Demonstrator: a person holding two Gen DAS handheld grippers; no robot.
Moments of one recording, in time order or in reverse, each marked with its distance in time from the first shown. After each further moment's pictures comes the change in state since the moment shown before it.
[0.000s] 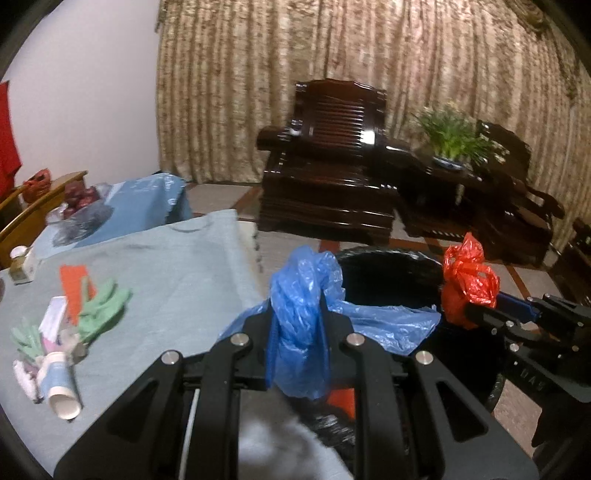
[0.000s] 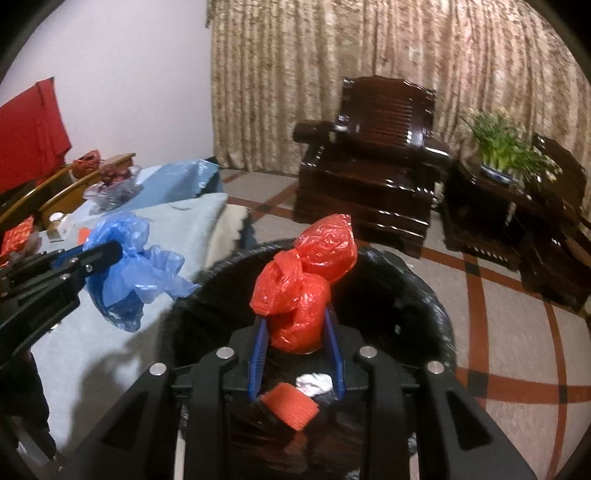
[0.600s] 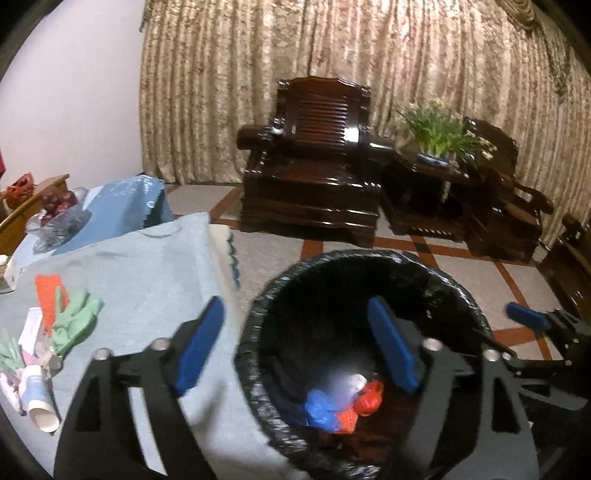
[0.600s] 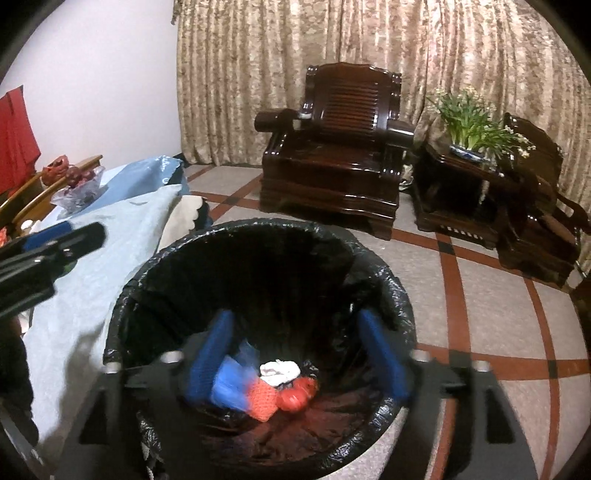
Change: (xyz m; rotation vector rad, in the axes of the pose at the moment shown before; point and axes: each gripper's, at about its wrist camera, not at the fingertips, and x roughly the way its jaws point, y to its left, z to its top) left arm 0.019 -0.010 0.004 0.005 -0.010 -0.034; right arm 0.004 -0.032 -0.012 0.052 0.004 -0.096
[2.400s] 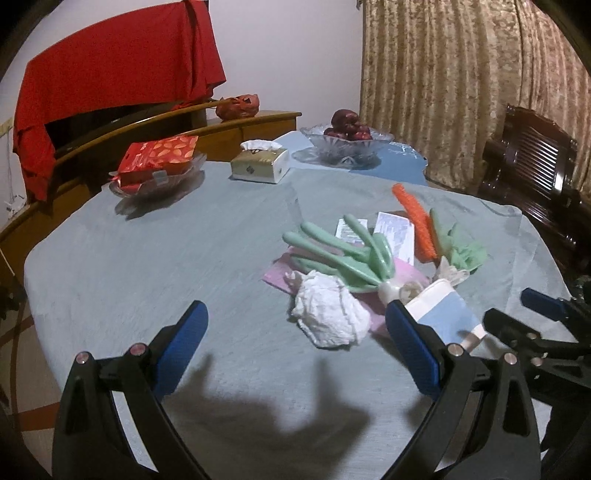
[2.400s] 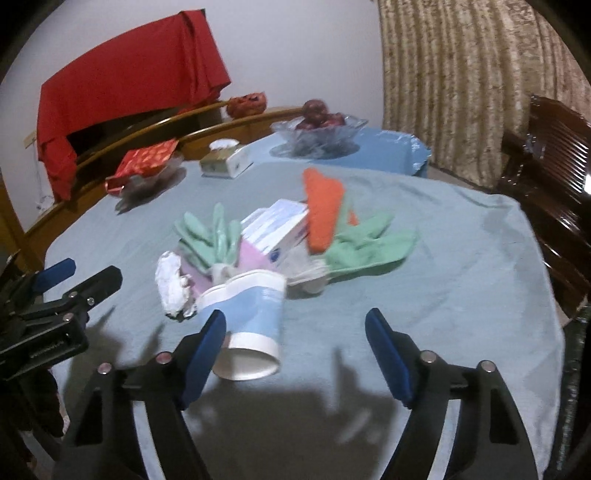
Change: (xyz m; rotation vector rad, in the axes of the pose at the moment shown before) left arm -0.161 0.361 -0.130 -0.390 0.052 0.655; right arm 0.035 0.426 -0.033 -0.392 0.078 0.620
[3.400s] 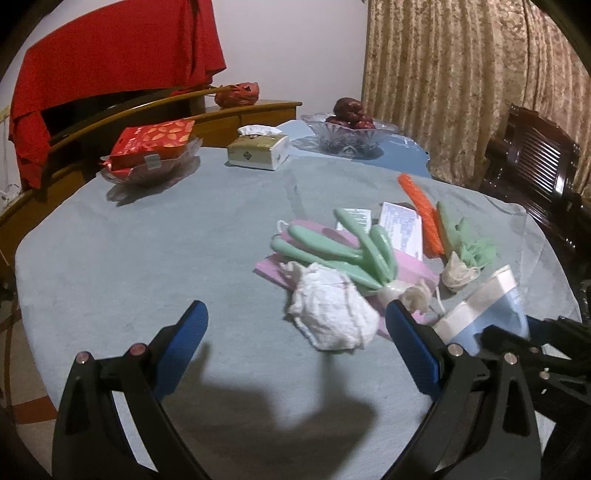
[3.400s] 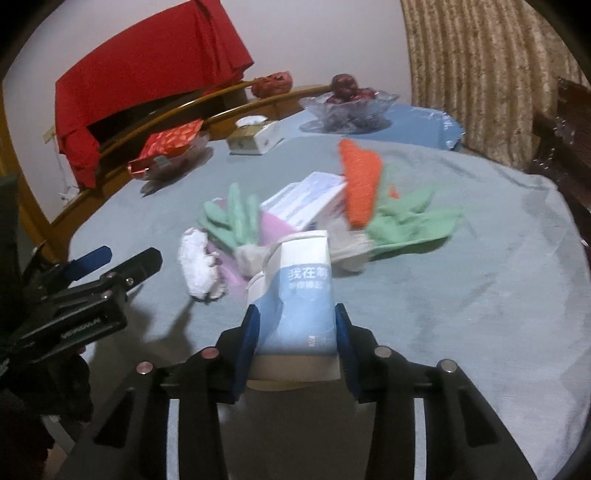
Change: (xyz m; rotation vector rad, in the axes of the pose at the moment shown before) left arm 0.027 -0.001 -0.002 -0.020 0.035 -0.024; right arm 0.003 -0.007 -0.007 0.003 0.059 0.074
